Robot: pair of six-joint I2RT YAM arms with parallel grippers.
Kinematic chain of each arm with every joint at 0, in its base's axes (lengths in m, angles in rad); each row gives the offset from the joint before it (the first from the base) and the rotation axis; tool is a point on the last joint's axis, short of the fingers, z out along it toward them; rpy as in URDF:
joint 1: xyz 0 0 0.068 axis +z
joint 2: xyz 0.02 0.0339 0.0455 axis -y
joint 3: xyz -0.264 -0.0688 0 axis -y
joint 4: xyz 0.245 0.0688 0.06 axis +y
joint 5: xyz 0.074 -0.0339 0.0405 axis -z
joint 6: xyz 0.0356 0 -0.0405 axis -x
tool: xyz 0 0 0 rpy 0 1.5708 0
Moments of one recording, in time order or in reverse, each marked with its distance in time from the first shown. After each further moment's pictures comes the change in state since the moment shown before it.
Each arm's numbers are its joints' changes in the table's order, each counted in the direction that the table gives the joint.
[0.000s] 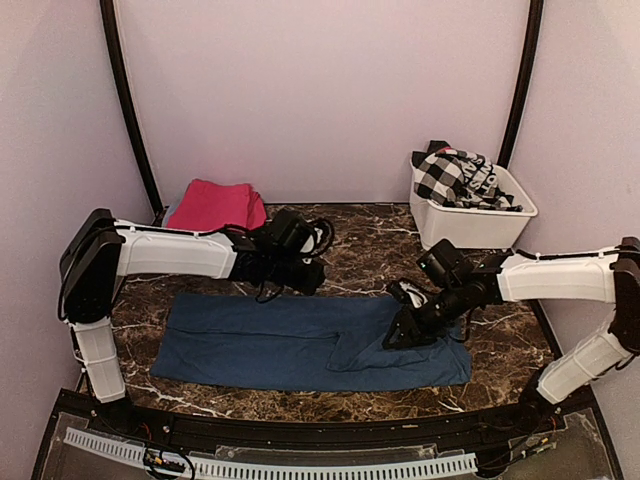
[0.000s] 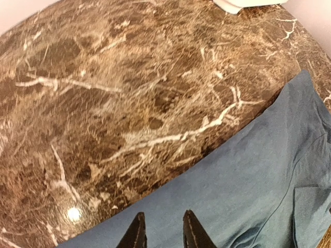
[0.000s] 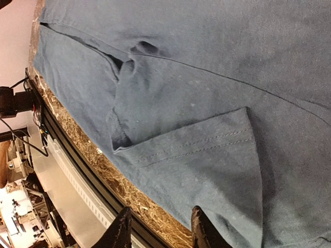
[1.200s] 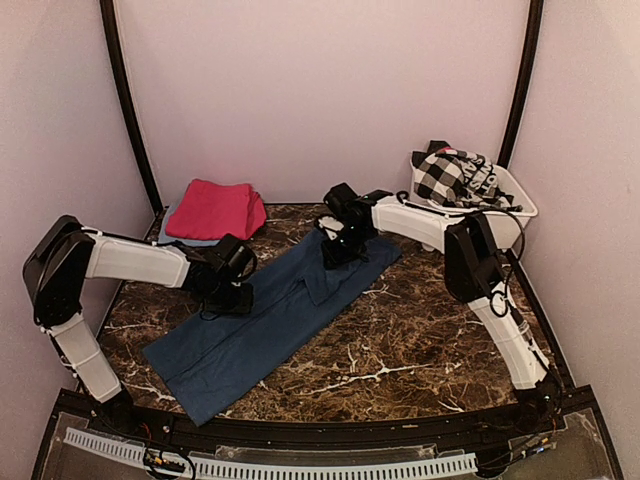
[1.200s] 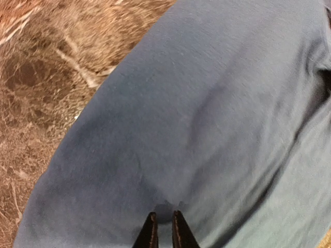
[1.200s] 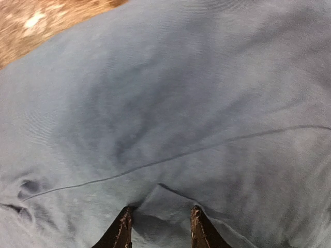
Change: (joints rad) left arm 0.232 0.188 -0.394 0.158 -0.063 0.297; right arm -0.046 -1.152 1.500 0.381 0.432 0.414
